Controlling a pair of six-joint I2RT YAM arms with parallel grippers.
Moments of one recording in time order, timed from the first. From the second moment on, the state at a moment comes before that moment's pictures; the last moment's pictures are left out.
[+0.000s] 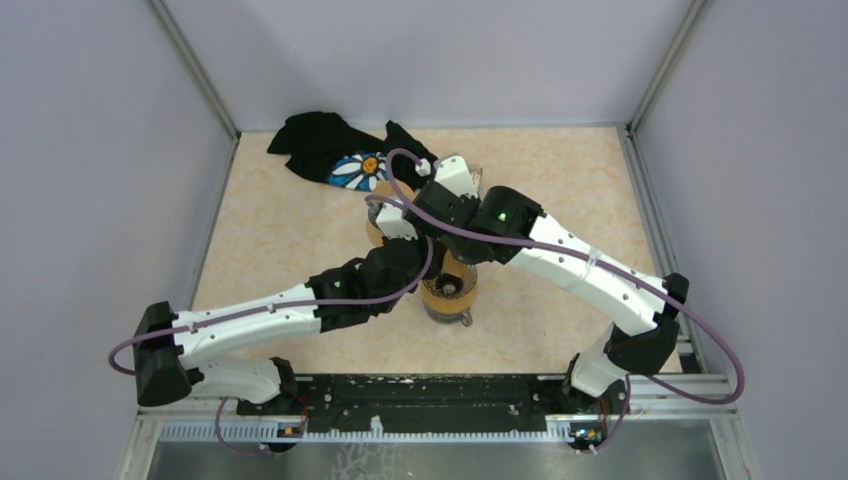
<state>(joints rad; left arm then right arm) -1.19 1.26 0.98 -0.06 -0.67 -0.81 1.11 1.55 1.84 -1.40 0.69 0.55</state>
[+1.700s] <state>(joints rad) -1.19 1.25 1.21 -0.64 -0.34 -0.80 1.01 1.38 1.52 -1.08 0.38 0.41</state>
